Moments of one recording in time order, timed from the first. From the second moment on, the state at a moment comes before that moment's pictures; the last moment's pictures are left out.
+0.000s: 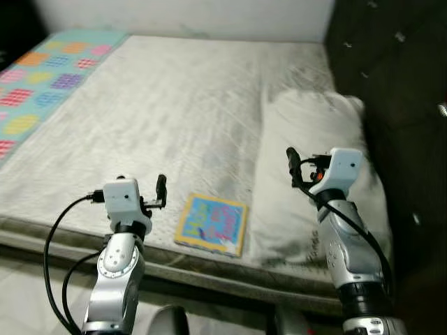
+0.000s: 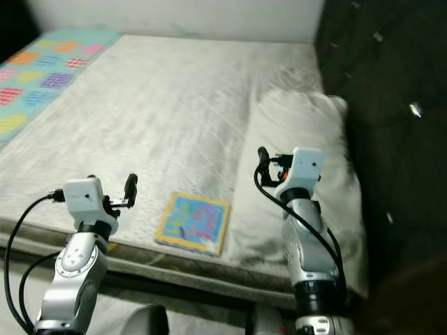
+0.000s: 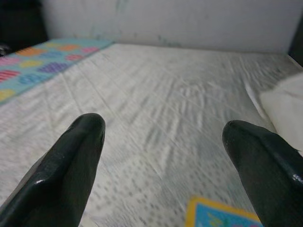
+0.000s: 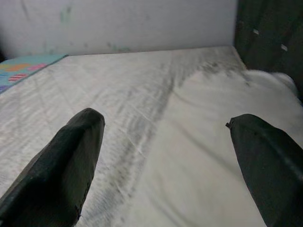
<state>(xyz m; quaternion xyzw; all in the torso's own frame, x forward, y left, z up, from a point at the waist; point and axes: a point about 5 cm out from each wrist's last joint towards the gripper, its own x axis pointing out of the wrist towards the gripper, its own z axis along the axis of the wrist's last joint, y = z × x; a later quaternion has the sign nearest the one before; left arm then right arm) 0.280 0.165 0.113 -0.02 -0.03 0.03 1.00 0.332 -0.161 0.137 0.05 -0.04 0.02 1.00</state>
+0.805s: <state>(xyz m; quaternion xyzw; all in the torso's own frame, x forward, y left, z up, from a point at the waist) 0.285 0.155 0.104 -0.02 -0.02 0.01 1.00 0.324 -0.162 0.125 0.03 -0.04 0.01 1.00</state>
